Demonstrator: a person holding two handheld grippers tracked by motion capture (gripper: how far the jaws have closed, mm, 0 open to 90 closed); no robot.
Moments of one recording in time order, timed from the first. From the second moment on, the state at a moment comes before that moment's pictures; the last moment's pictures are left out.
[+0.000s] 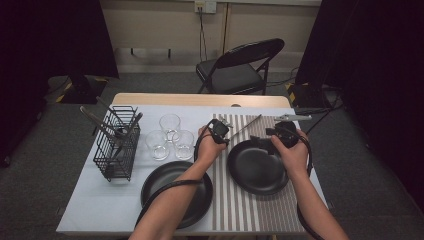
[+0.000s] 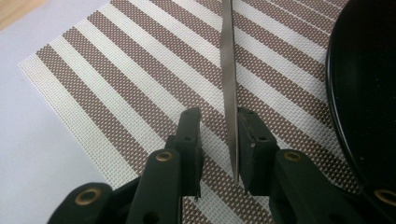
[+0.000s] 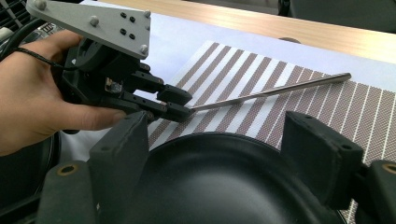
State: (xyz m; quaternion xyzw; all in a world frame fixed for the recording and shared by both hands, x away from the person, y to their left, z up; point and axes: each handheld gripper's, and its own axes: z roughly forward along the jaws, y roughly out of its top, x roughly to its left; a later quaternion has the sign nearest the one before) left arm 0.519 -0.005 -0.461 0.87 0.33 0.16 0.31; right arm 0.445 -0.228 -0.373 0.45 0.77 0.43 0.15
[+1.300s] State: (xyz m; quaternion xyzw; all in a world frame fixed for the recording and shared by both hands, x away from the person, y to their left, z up) left arm 0.507 0.012 -0.437 0.85 0.37 0.11 0.36; right arm 0.441 -0.227 -0.384 0.45 0.77 0.43 0.15
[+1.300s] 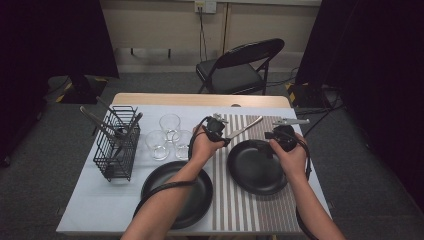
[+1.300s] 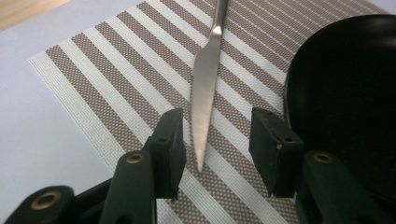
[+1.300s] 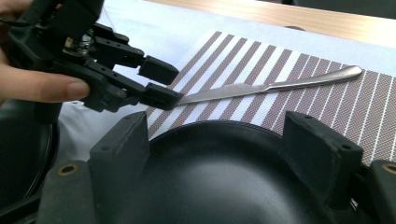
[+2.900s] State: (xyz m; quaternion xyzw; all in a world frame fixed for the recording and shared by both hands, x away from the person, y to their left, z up) left arm 0.461 0.046 -0.407 0.84 0.35 0.02 0.40; right arm 0.445 -0.220 -0.402 0.46 0.78 0.40 0.14
